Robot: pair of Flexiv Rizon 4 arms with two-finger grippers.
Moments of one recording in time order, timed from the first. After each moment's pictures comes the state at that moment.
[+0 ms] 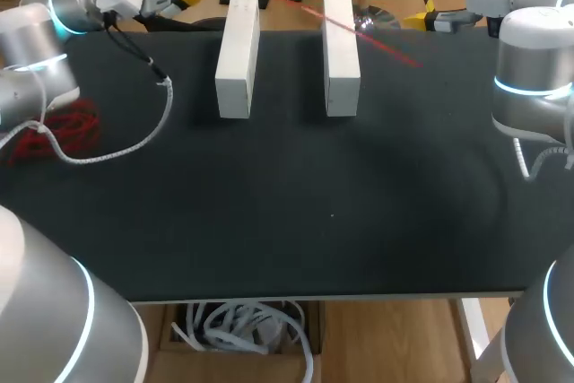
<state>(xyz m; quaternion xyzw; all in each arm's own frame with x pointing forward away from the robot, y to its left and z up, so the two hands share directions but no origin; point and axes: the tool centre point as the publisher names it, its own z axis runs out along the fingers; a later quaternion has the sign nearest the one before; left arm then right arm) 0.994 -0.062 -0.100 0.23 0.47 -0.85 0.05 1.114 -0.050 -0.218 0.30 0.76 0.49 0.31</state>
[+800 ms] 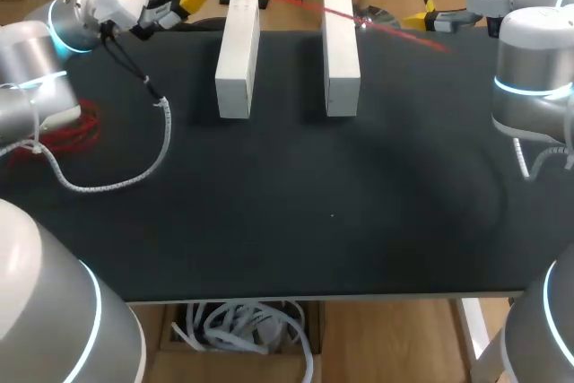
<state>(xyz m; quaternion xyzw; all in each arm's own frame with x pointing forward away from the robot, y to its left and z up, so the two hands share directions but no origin) 0.945 -0.069 -0.075 0.17 0.45 -0.88 -0.01 1.114 -0.050 -0.218 0.30 0.76 0.49 0.31</state>
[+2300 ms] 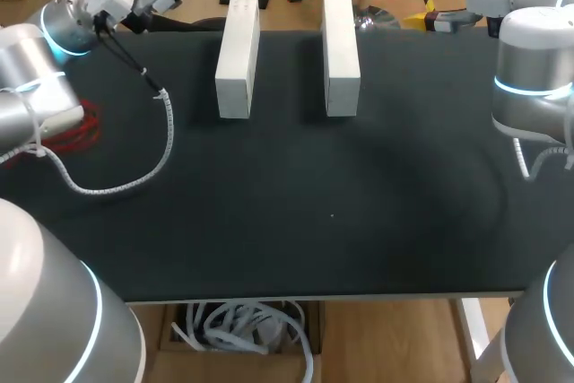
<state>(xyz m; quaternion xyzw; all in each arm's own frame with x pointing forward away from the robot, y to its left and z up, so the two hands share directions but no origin) 0.967 -0.057 -0.049 0.11 0.43 -0.90 0.01 1.114 -0.050 -0.218 0.30 0.76 0.49 0.31</state>
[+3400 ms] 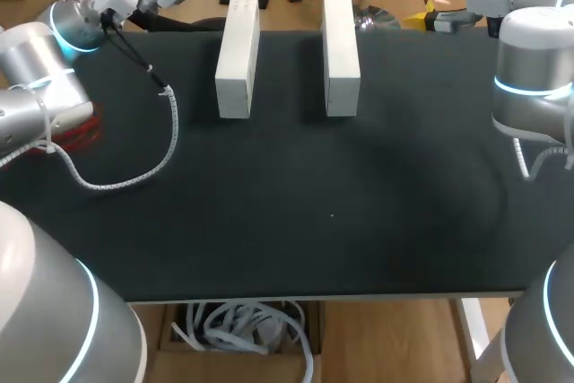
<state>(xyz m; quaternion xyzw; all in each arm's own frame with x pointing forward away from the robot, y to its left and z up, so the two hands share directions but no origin) 0.977 -0.060 -0.048 0.13 0.41 -0.90 0.01 1.114 -0.050 -0.218 0.30 0.76 0.49 0.31</state>
